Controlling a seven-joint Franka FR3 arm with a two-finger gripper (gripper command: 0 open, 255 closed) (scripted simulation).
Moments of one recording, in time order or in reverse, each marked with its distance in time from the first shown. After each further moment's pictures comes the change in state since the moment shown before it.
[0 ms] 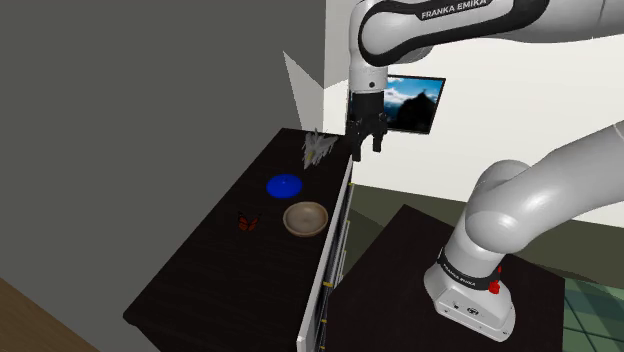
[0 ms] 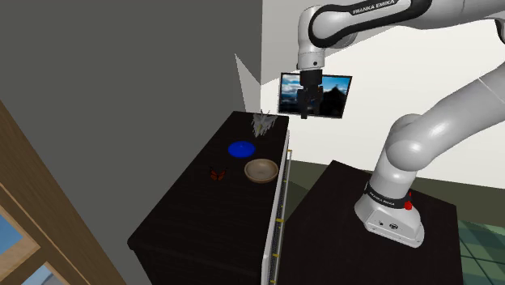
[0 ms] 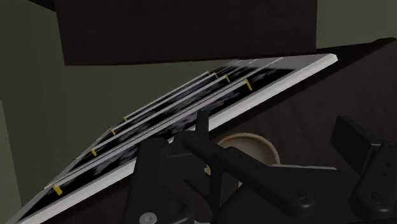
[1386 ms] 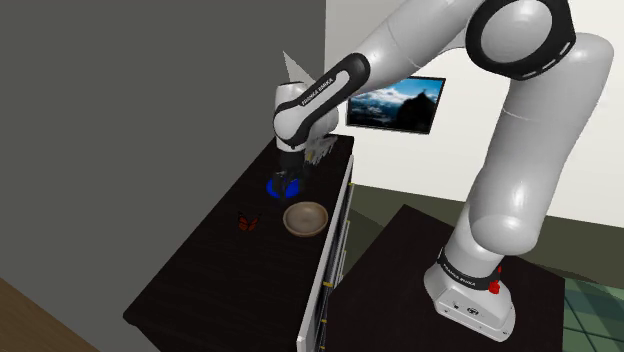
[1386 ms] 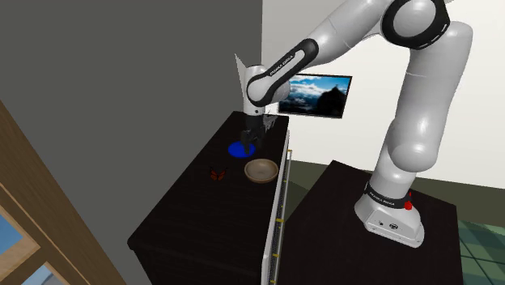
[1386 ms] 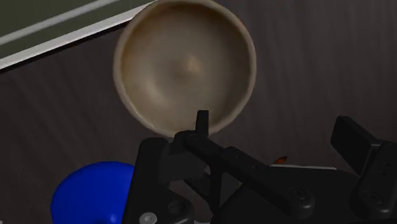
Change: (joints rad) arm 0.114 0.716 0.091 0.210 0.111 0.637 -0.092
